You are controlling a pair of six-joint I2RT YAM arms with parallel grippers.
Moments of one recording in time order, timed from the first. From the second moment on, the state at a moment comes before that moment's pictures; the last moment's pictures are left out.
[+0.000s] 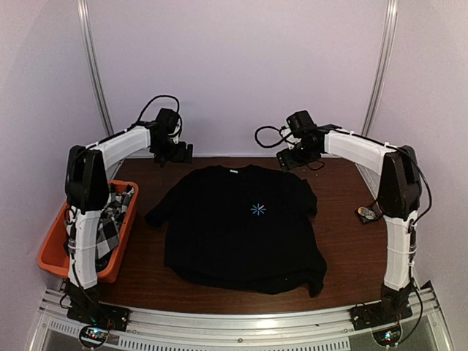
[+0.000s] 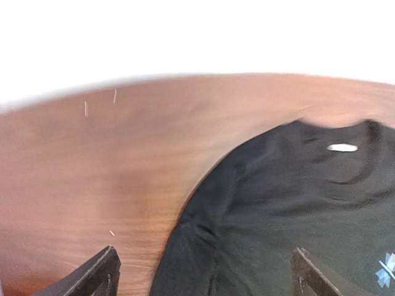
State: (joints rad) left arm -0.37 2.26 2.03 -0.70 -0.11 -0.26; right arm 0.45 2.11 1.86 -0.64 0.22 0.02
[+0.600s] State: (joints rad) left arm -0.49 2.43 2.12 -0.80 -0.15 0.14; right arm 0.46 2.24 1.88 -0.86 0.13 -0.20
